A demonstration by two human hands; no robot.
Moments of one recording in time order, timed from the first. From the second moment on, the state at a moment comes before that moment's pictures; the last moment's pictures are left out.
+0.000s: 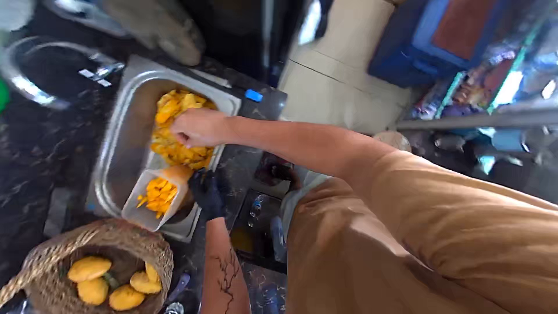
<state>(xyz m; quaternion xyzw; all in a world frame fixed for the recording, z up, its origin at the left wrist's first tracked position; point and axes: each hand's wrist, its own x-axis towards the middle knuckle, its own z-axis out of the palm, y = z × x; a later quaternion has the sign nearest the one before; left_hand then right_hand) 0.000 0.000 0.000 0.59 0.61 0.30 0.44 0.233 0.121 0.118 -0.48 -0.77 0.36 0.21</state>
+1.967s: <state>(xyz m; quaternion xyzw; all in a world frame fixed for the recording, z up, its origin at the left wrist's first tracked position) 0.027 0.005 -0.003 0.72 0.64 0.16 0.23 0.332 -0.096 -0.109 -0.76 -0.27 0.53 0.25</state>
